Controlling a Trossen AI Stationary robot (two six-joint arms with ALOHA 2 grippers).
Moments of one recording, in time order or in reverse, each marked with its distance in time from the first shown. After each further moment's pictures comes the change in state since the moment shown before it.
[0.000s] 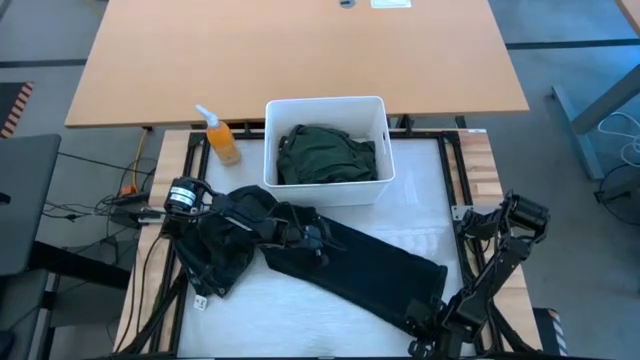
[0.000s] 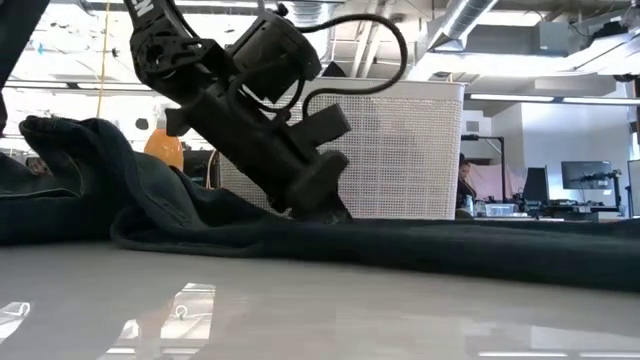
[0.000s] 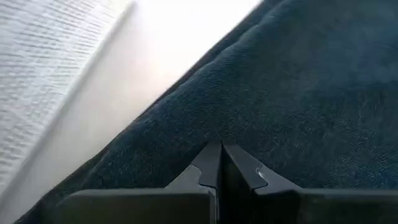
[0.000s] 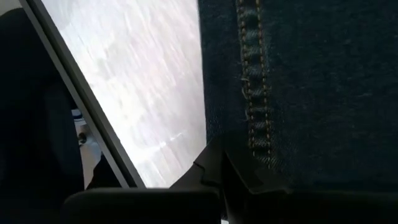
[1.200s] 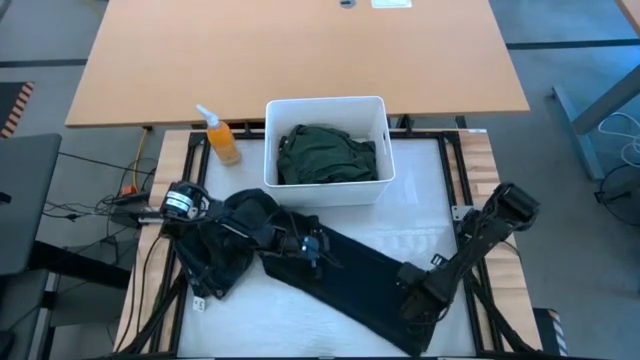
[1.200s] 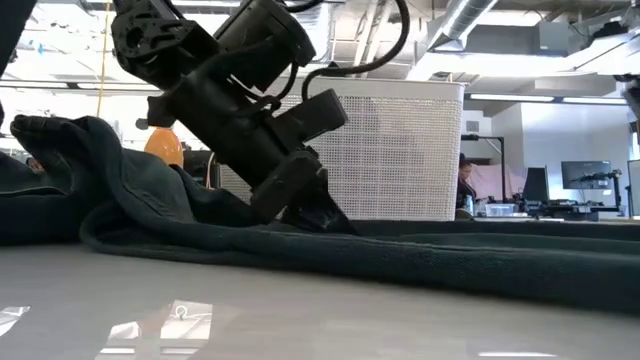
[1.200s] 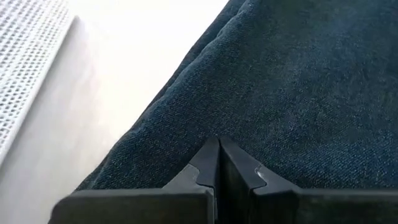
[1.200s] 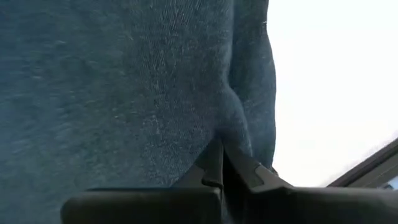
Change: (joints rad) left arm -0.101 0.004 -0.004 -0.057 0.081 0.135; right arm -0.295 -0.048 0.080 -0.695 -0.258 -0.240
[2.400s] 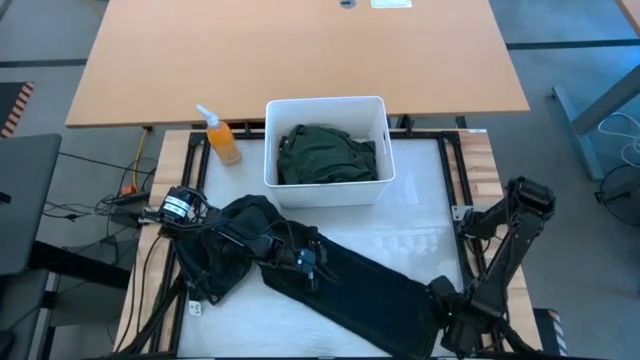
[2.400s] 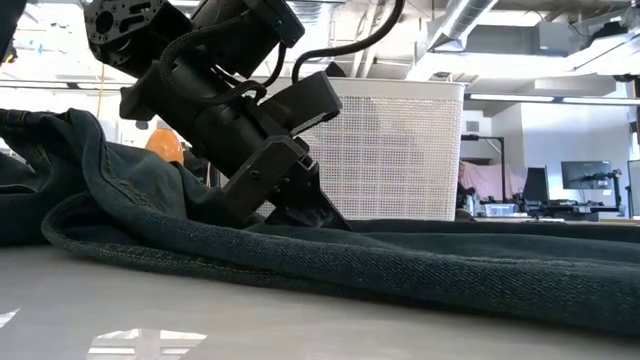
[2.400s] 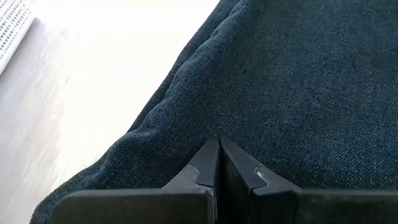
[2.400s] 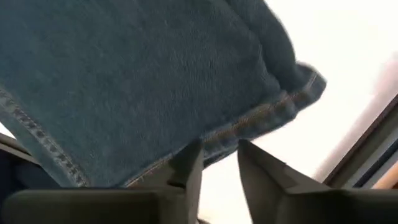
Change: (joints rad) left arm -0.077 0.000 -0.003 0.014 -0.018 -0.044; right arm 0.279 -0.130 0.025 0.145 0.123 0.795
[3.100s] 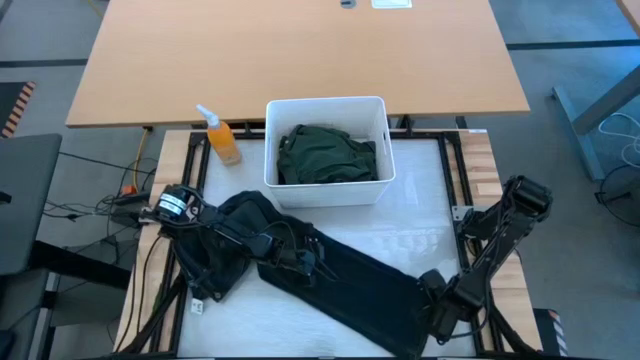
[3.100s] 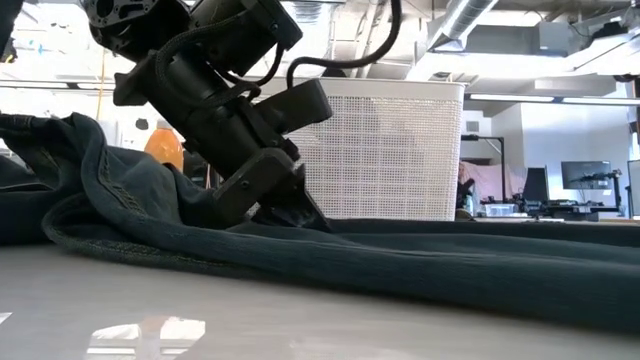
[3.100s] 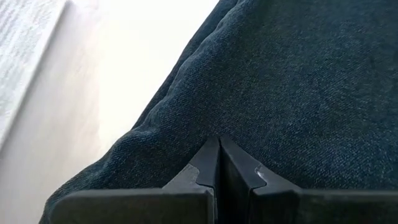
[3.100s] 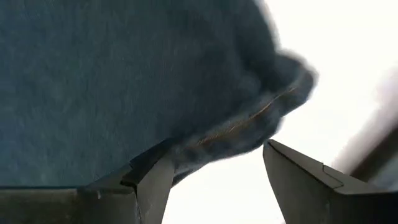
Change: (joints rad) left arm 0.016 -0.018 0.010 -0.185 -0.080 -0.028; right arm -0.094 0.000 -0.143 0.144 -0.142 -0.062
